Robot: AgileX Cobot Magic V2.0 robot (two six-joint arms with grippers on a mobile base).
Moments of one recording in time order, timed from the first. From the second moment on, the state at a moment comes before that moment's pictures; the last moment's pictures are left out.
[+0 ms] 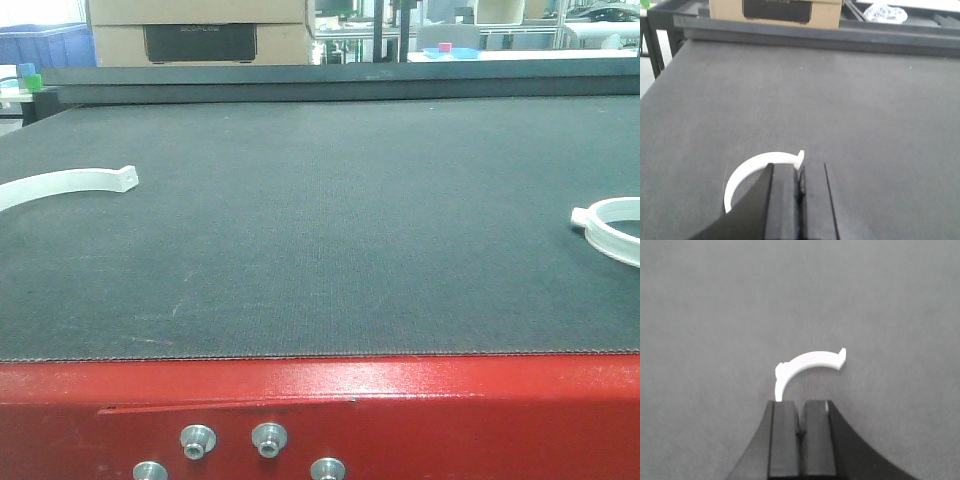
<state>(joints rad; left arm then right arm) -0.06 0.83 -0.72 -0.11 0.20 0.05 -0.11 0.80 -0.70 0.16 0.56 -0.02</state>
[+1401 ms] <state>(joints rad) 0.08 1.13 -0.76 -0.15 0.11 0.05 -0.02 1.44 -0.88 0.15 0.48 -0.15</state>
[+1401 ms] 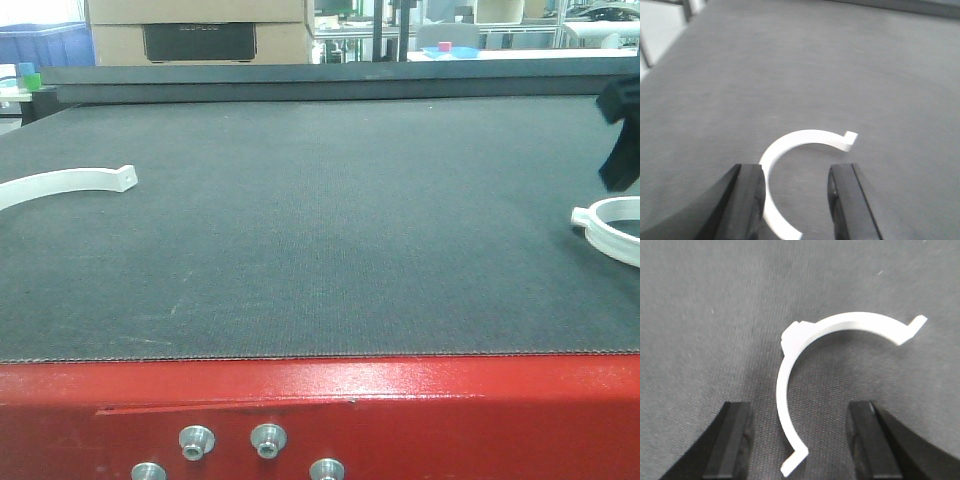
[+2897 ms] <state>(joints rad) 0.12 1.19 -0.77 -0.16 0.08 0.05 0.01 1.64 -0.91 0.07 0.40 -0.17</state>
